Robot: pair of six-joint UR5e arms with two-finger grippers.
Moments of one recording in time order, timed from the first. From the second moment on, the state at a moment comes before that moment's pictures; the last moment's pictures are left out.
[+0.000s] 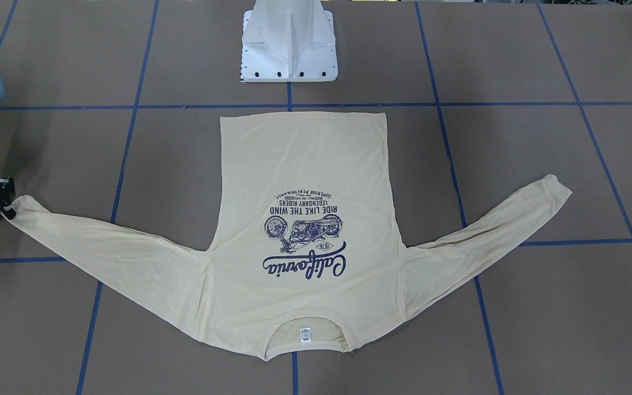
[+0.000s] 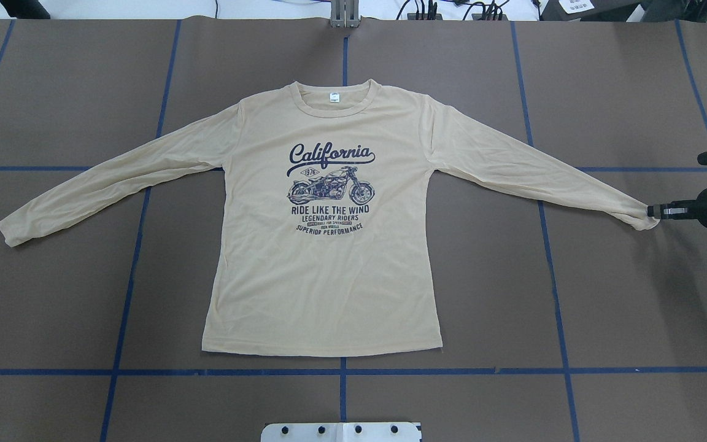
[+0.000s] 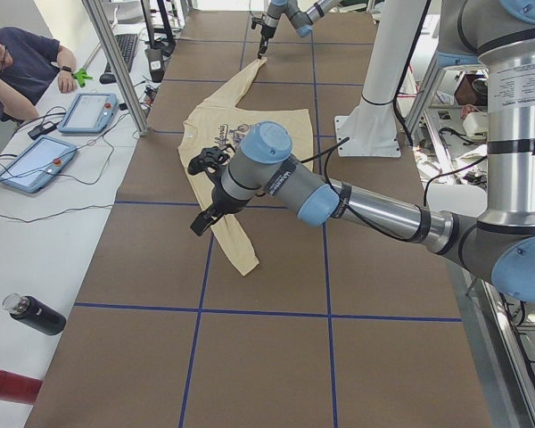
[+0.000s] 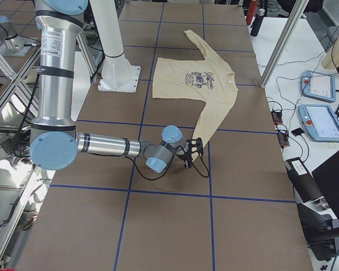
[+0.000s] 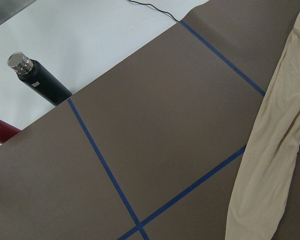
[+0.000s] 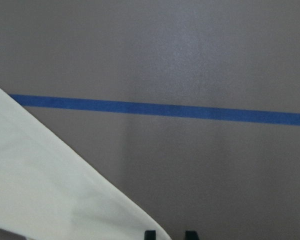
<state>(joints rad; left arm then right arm) -1.59 -1.46 -1.96 -1.96 -2.31 0.17 0.95 -1.67 1.44 -0.49 1.96 0.87</state>
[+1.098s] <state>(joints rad) -1.59 -1.46 -1.96 -1.96 -2.31 0.17 1.01 -1.44 1.87 -1.12 1.97 0.91</state>
